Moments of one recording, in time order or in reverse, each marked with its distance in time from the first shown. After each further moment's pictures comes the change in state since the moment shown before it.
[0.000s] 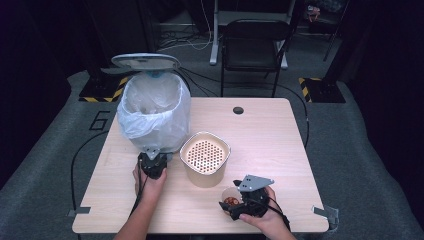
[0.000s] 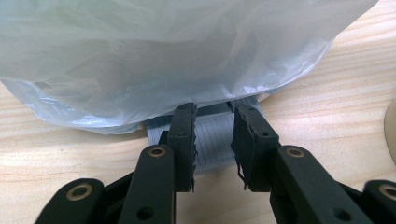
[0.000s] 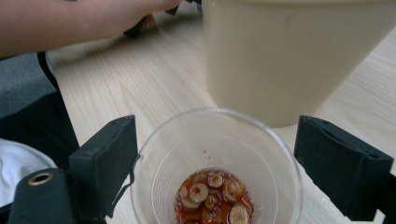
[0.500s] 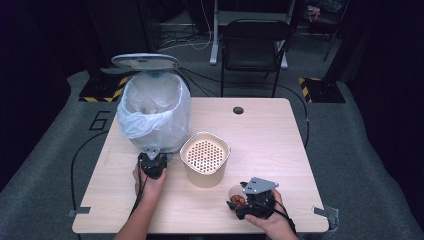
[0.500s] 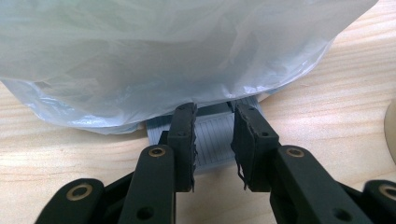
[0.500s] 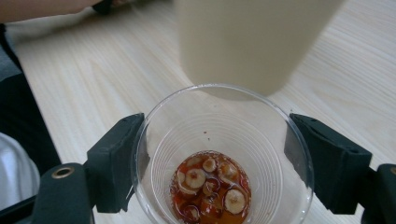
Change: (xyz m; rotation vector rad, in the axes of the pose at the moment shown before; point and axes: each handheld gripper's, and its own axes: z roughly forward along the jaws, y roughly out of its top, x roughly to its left) left arm 0.000 0.000 0.000 0.000 0.002 0.003; right arm -0.009 -0.014 -0.010 0.042 -0.092 -0.006
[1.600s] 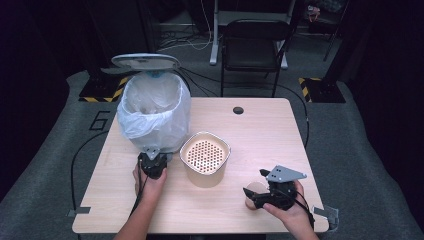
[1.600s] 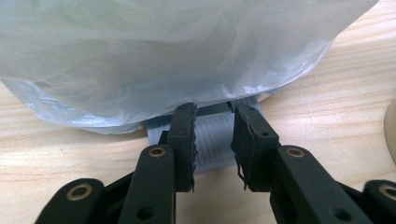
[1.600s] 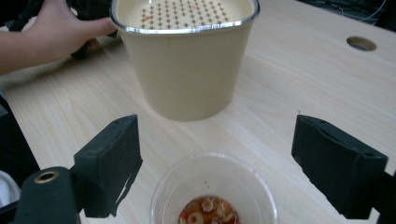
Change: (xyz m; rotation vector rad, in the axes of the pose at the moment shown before) left arm 0.000 0.000 0.000 0.000 0.000 -0.001; right arm -0.032 0.017 -0.049 -0.092 -0.067 0.072
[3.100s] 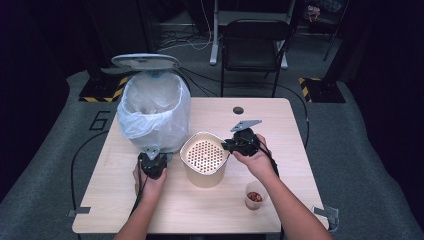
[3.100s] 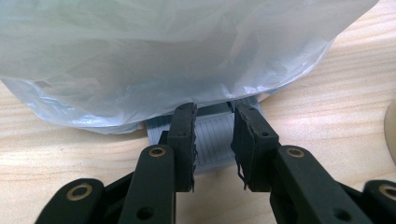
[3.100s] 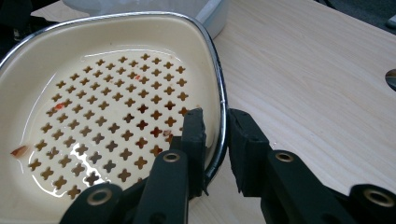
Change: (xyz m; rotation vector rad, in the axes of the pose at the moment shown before) left arm 0.000 0.000 0.000 -0.001 0.000 -0.001; right arm -0.050 0.092 0.123 0.132 0.058 0.002
